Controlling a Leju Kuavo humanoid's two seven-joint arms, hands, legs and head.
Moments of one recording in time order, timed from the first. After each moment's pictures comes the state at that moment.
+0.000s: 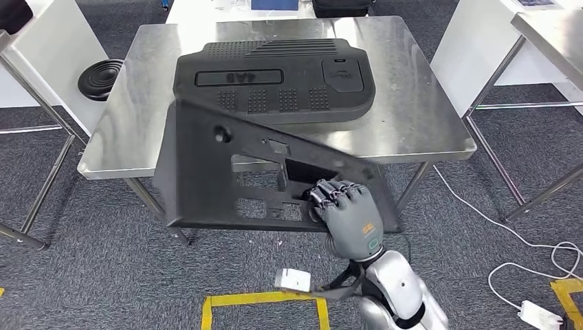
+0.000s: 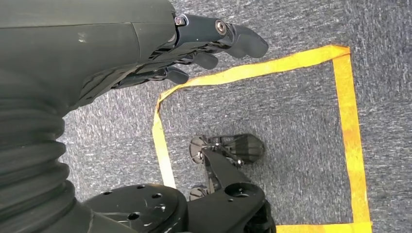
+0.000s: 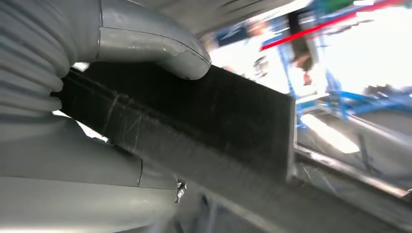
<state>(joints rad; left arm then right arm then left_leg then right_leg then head) -0.08 -0.12 1.15 -0.22 -1.23 0.12 -0.38 -0.06 -0.12 0.51 -1.85 1.30 -0.35 0.00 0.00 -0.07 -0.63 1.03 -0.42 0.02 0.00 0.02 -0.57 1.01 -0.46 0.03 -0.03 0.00</state>
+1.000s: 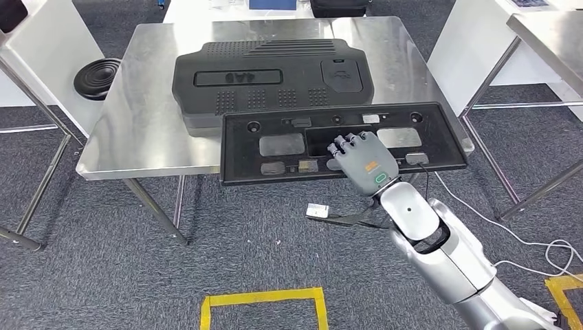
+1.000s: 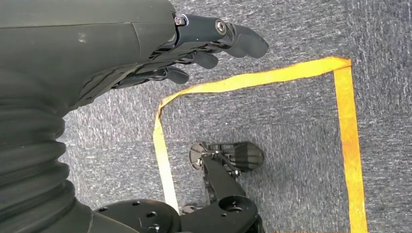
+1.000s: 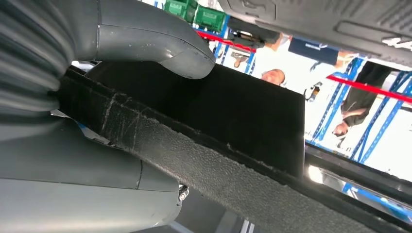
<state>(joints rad) -0.09 -0.10 1.17 -0.22 -1.22 0.08 -0.36 -0.44 -0.37 0.61 -1.61 1.45 -0.06 0.09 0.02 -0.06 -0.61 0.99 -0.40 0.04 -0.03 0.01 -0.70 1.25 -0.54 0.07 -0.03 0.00</state>
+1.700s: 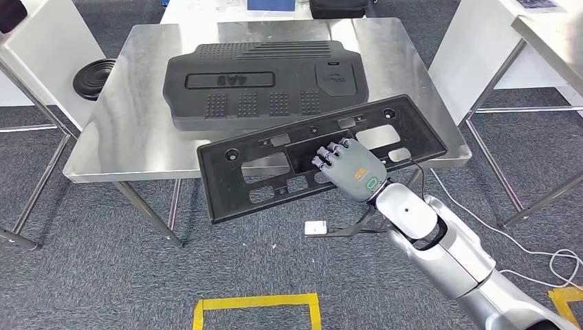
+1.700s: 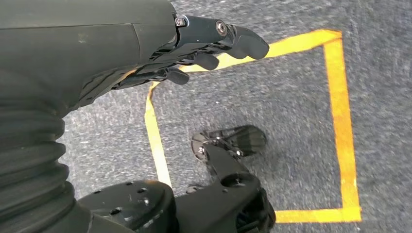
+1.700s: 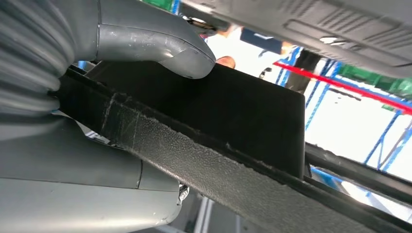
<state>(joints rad) -0.10 -0.10 1.17 -0.22 -1.25 0.08 -0.35 -0.48 -0.40 0.70 -1.58 1.37 -0.15 -0.06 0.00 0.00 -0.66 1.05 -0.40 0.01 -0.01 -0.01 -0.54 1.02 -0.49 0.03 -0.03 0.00</state>
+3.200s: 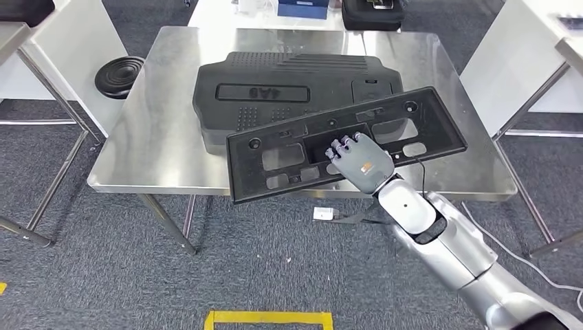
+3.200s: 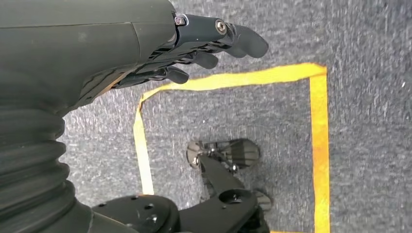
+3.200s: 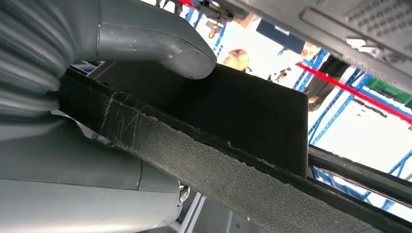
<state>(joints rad) -0.09 -0.11 1.17 -0.22 -1.24 0.08 -0.36 -0.52 -0.42 0.70 -1.48 1.53 -0.15 0.05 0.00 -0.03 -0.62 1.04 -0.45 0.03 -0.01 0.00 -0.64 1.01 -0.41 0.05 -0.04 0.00</state>
